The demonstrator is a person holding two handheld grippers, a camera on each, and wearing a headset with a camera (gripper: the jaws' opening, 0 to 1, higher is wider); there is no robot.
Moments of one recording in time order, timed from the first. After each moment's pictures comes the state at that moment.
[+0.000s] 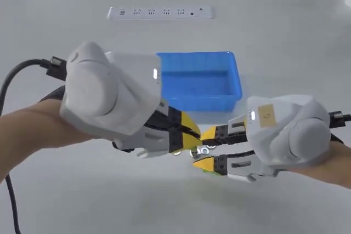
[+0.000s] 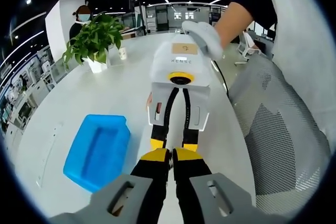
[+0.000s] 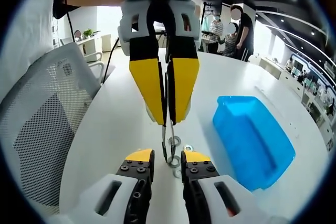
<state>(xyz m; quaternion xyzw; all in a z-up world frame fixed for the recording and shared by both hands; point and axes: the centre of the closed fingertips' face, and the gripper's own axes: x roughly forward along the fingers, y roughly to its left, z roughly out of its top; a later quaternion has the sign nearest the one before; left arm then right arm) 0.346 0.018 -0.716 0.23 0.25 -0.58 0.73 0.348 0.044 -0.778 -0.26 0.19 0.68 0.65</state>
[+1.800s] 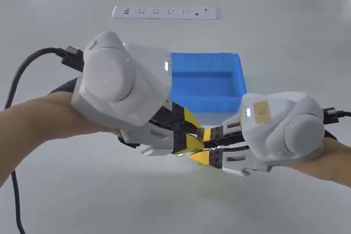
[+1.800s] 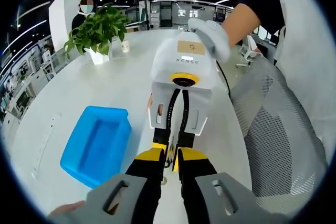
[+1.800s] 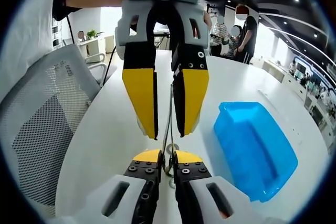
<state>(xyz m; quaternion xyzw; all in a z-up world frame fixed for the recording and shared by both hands) 0.353 0.024 -0.719 0.22 0.28 -0.57 0.74 0.350 0.055 -0.779 -0.26 0.18 0.70 0.64</state>
